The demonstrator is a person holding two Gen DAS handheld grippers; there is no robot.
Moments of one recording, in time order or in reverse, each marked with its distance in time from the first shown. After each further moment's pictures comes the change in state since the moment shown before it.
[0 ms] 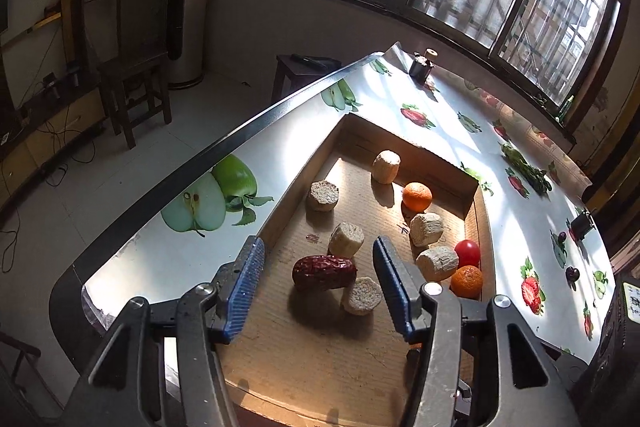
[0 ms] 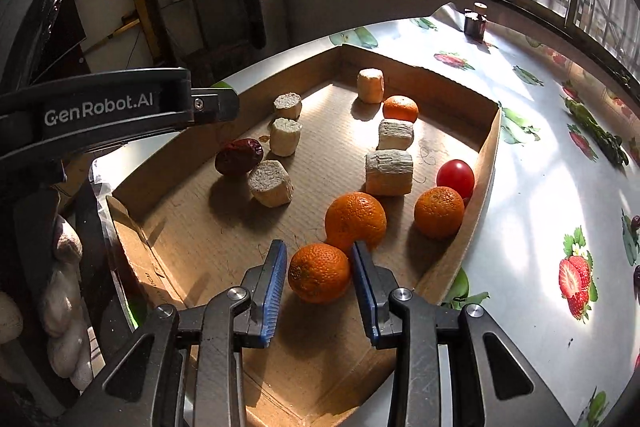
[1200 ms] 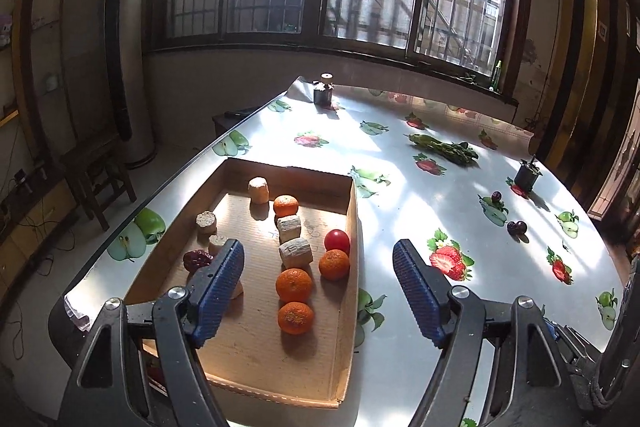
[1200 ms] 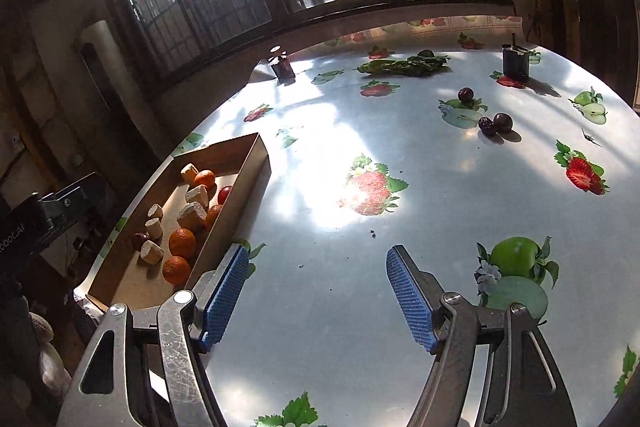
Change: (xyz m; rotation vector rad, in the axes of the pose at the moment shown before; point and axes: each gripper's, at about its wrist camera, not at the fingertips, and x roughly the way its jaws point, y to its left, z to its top) left arm -0.069 -0.120 -0.043 0.279 -0.153 -0.101; right arm -0.127 -0.117 -0.101 0.557 -0.278 -0.222
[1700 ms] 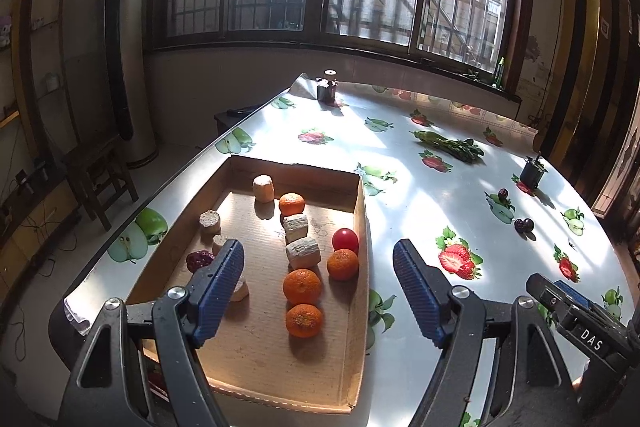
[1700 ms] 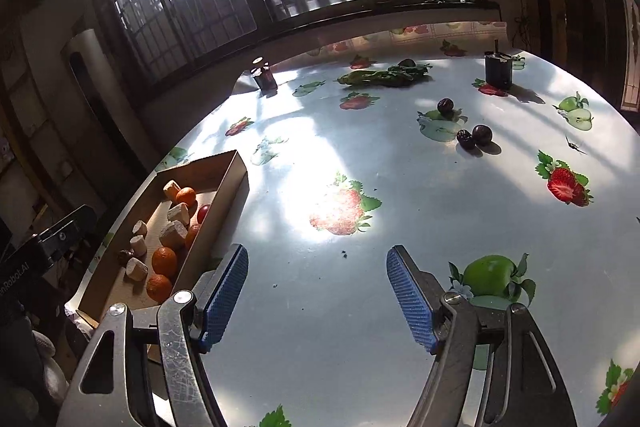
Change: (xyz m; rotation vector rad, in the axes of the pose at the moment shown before) left arm 0.010 0.007 -0.001 0.002 0.014 0.012; right arm -0.010 -0.035 0.020 0.058 -0.045 -0.054
